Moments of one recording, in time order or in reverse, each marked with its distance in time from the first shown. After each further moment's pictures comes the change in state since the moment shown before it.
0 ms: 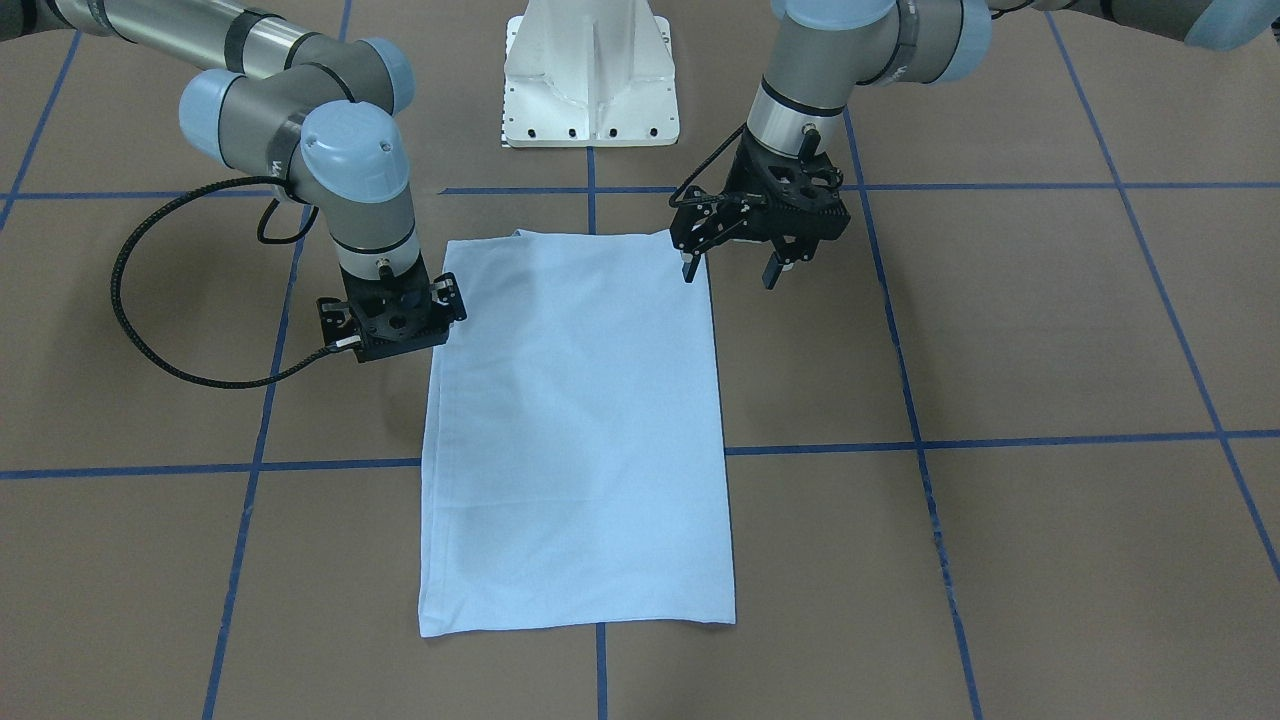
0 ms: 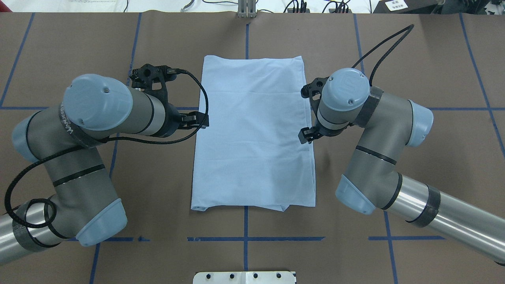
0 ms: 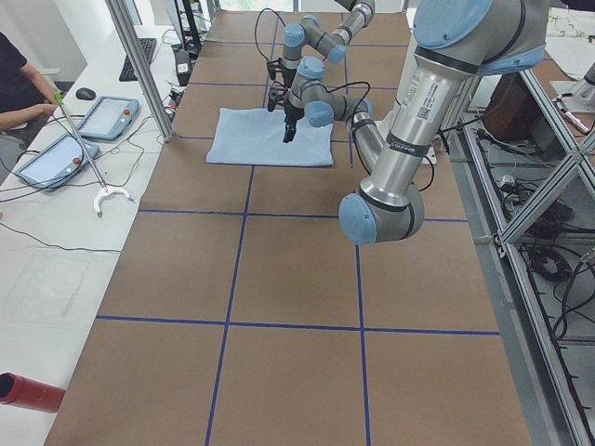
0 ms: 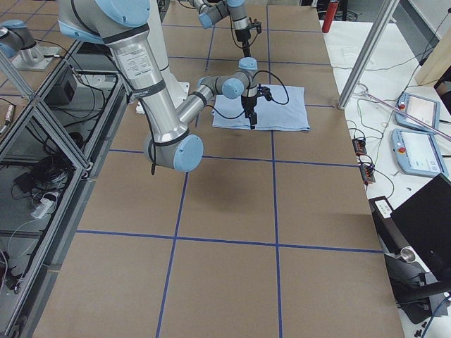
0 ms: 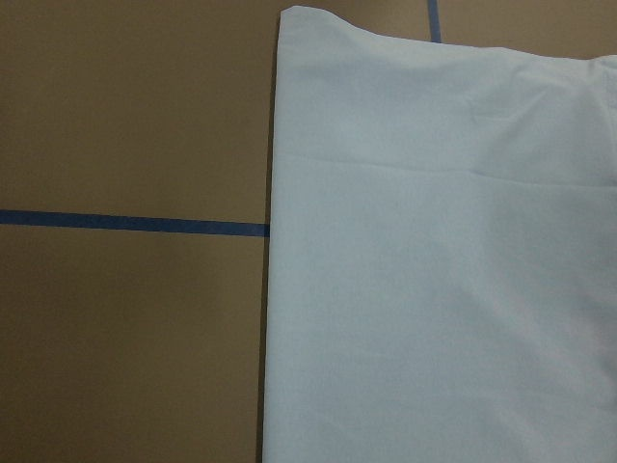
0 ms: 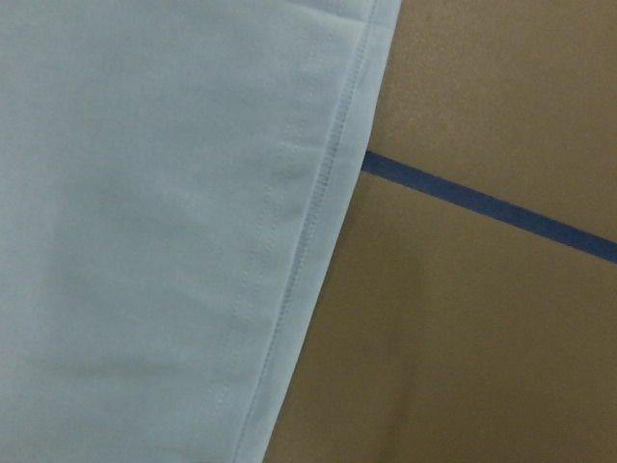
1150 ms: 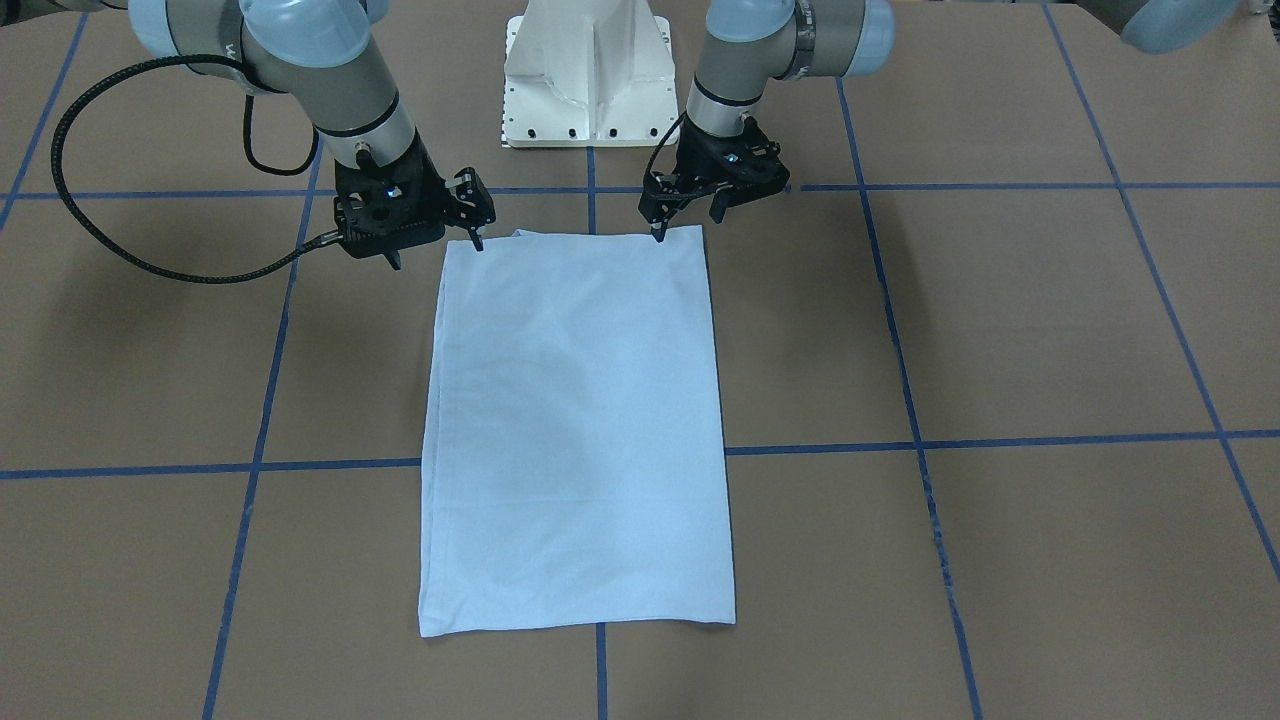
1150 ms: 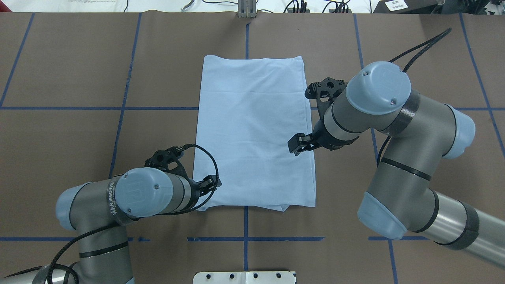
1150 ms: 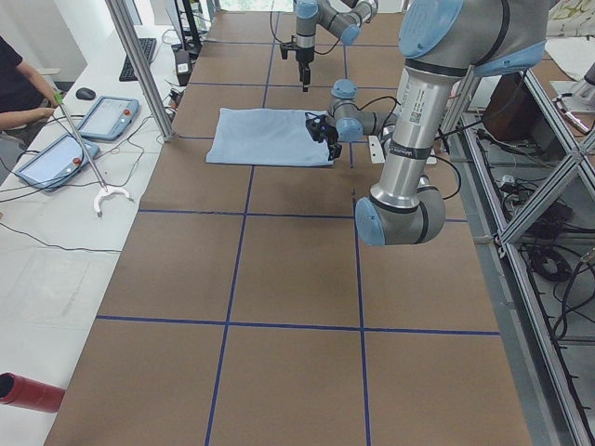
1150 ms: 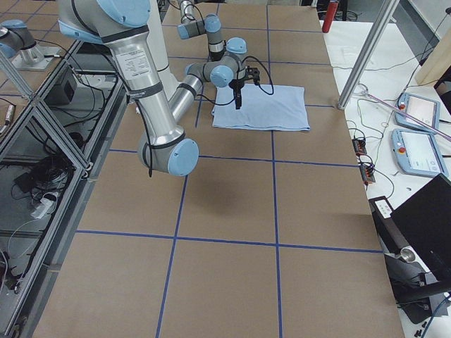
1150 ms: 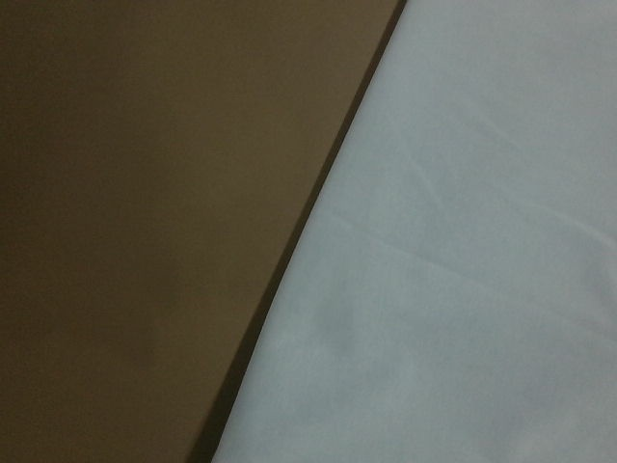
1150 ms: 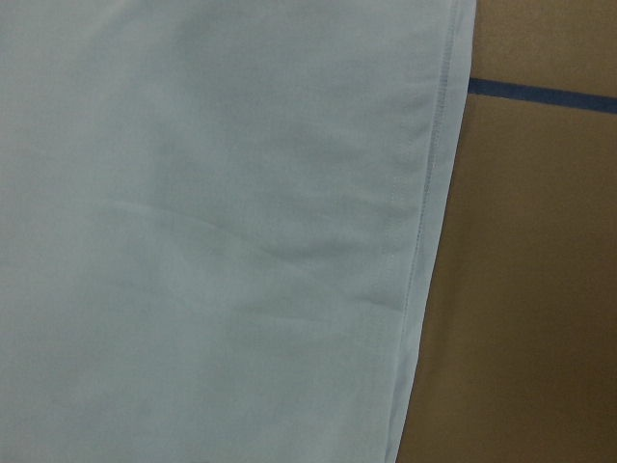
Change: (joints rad) left arm 0.285 0.061 0.033 0.009 0.133 -0.551; right arm -0.018 -0.062 0.226 0.004 0.144 0.228
